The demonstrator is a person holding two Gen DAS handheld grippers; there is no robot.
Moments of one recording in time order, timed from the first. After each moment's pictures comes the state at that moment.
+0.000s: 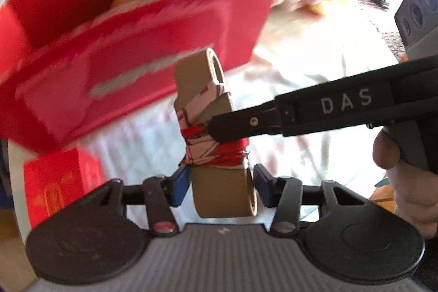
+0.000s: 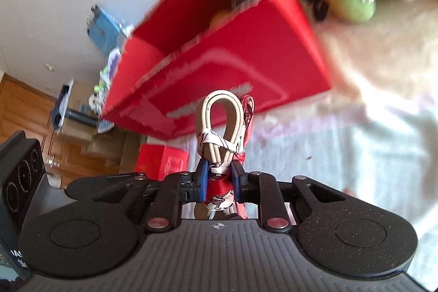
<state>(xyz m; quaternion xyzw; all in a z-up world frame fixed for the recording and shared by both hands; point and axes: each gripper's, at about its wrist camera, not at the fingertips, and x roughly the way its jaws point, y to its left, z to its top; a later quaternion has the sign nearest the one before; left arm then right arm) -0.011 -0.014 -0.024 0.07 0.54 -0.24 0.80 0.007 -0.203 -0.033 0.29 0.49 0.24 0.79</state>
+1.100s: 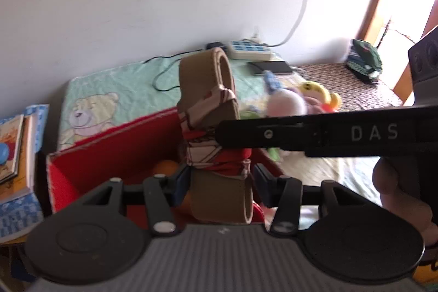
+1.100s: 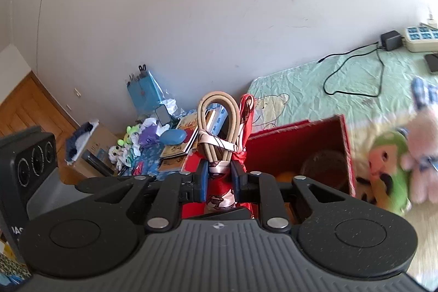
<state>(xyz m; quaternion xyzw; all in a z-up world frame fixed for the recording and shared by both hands) 0.081 0.006 0.111 0.04 0.39 -0.25 0.89 0.097 -0.176 0.085 0.22 0.33 0.28 0.88</state>
